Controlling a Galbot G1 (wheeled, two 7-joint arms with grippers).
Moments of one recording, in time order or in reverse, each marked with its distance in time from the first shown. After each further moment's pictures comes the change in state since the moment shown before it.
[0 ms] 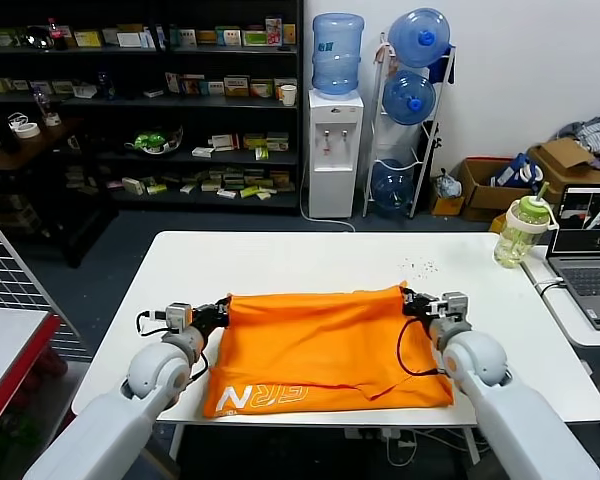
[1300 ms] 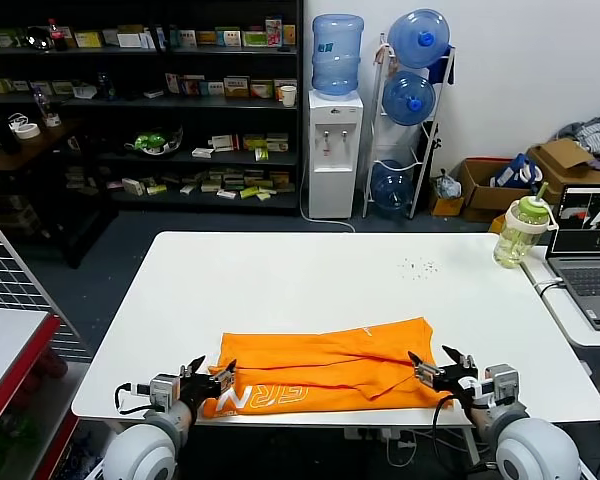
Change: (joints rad) left arm 0.376 0.001 -0.119 -0.238 0.086 0.004 -0.078; right arm -0.487 -0.075 0.250 0.386 -0.033 -0.053 -0.003
